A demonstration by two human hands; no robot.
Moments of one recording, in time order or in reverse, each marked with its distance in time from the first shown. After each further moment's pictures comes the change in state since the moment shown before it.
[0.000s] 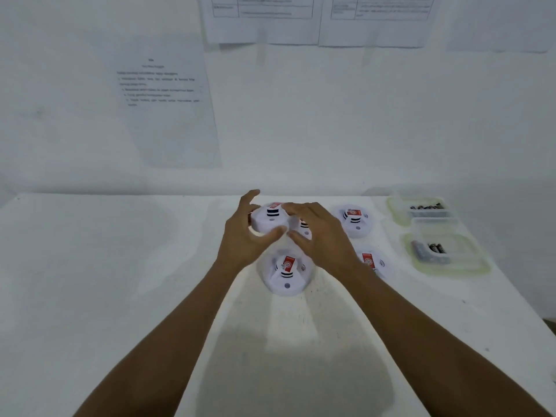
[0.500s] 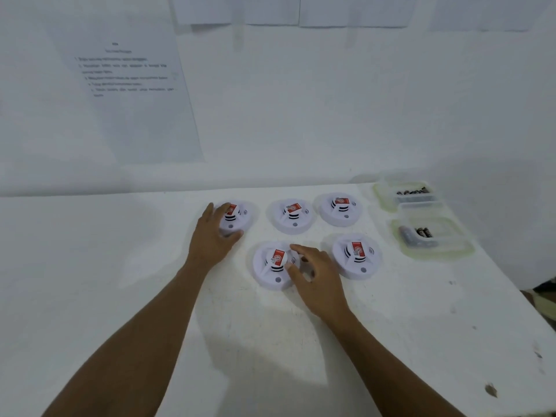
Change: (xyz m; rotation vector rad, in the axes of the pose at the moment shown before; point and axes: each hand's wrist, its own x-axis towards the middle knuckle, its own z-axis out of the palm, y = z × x) left_hand 0.016 -0.089 -0.014 0.391 -0.103 -0.118; right_hand -0.092 0.003 0.045 0.226 0.088 0.461
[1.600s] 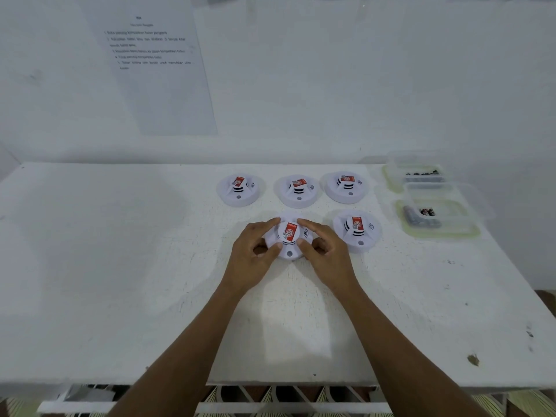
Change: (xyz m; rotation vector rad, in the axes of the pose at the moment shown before) left_hand -0.128 0.080 0.036 -0.320 0.063 0.147; right_hand -0.017 0.011 -0.022 0.332 -0.042 -0.095
